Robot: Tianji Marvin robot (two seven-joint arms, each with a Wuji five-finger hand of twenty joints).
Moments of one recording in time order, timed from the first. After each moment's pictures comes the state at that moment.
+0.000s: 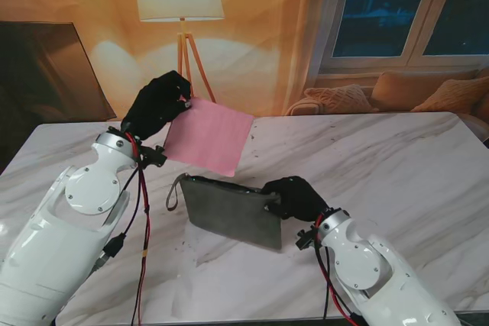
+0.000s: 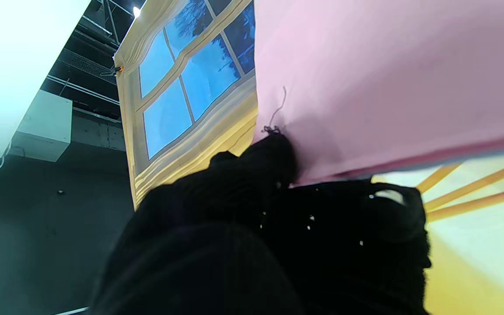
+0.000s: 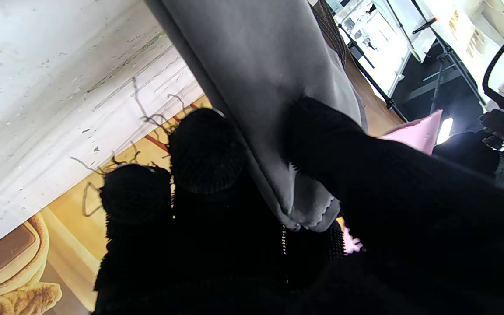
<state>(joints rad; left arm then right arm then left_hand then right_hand) 1.28 -1.16 -1.26 -1.67 0.13 -0.15 0.02 -1.49 -1.14 1.13 -1.51 -0.41 -0.33 -0.08 1.15 -0.48 0.85 -0.27 0.52 0.08 1.21 1.07 0.91 0.33 0.74 1.03 0.82 0.38 1.10 1.04 0.49 0.38 1.58 1.04 0.75 -0.71 1.12 -0.28 0.94 -0.16 0.73 0.78 1.08 0.01 0.73 0.70 1.11 -0.04 1.18 0.56 0.65 0.05 1.53 0.72</state>
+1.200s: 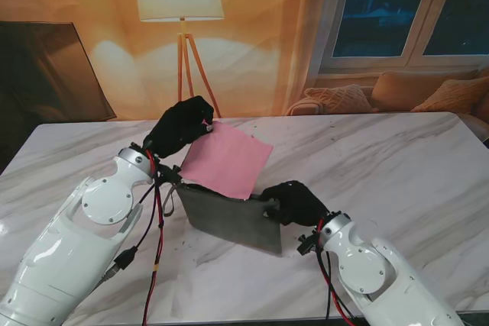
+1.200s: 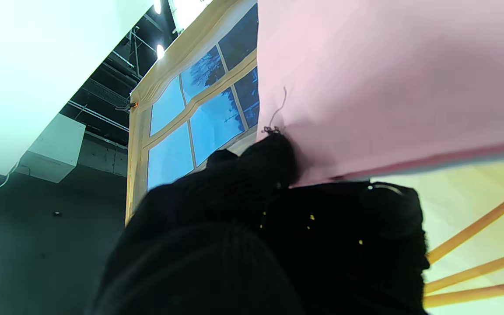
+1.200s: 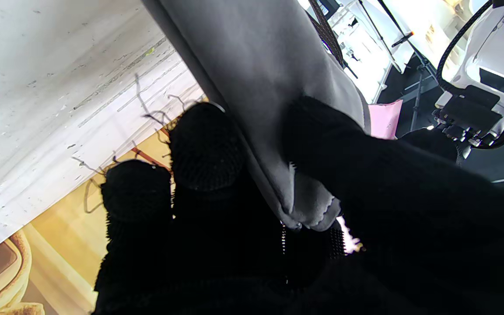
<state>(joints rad) 1.28 -1.16 -1.18 -1.58 0.06 -0.23 -0.05 -1.51 -1.13 1.14 -1.52 -0.39 -0.38 -0.04 1.15 -0.48 0.85 -0.27 0.54 0.06 1.22 1.06 0.91 0.33 0.74 1.03 0.82 0.37 1.03 1.05 0.46 0.37 1.55 0.98 0.76 -0.71 1.12 -0.28 0.96 -0.16 0.69 0.82 1.08 0.01 0.72 0.71 1.11 -0.04 1.17 0.52 0.64 0.05 1.51 0.72</state>
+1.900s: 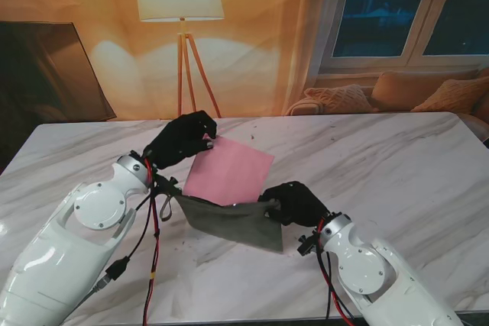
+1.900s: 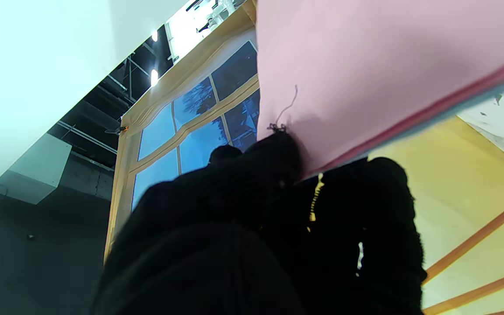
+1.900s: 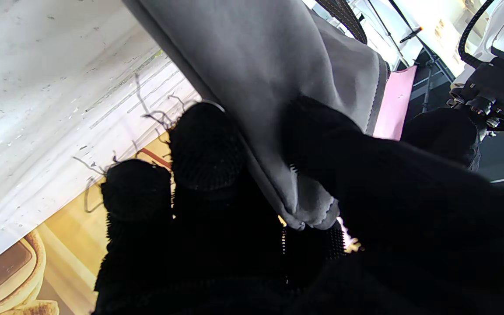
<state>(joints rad) 1.32 -1.13 -1.20 -1.61 0.03 -0.20 -0.17 -1.52 -1.13 1.14 -1.53 -0.38 -0.35 -0.05 1.15 -0.53 0.90 -0.26 0.54 0.06 1.14 0.98 0.91 0.31 0.69 1.00 0.75 0.35 0.63 0.99 0.30 0.35 1.36 0.65 0.76 -0.71 1.12 -0.28 0.96 -0.16 0.68 0.83 1.08 0.01 0.72 0.71 1.11 -0.04 1.17 0.52 0.63 0.05 1.51 0.72</state>
